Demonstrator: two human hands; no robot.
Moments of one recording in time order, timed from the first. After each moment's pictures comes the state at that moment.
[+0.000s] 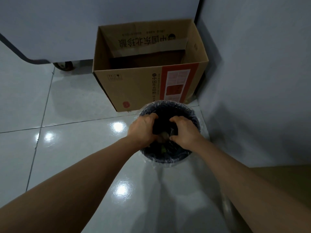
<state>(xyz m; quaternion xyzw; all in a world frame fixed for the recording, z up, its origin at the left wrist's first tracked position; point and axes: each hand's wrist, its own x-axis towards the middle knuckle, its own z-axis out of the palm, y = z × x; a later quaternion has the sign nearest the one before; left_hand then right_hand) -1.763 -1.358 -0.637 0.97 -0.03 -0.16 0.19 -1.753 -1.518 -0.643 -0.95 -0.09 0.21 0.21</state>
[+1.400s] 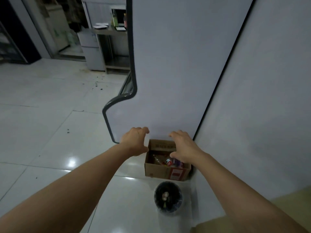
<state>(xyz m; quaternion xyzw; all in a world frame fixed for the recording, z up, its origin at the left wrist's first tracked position) -1.836 -1.272 0.074 0.98 0.08 -0.07 0.14 -1.792 -1.460 0.081 -0.94 -0.29 0.14 0.14</state>
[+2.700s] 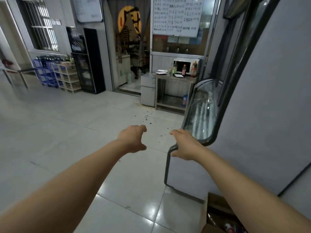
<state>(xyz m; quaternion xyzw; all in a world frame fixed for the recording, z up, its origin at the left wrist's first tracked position) -1.943 -0.876 0.205 0.97 0.21 0.04 0.10 -1.839 -1.053 0.203 -0.90 -0.42 0.06 0.10</state>
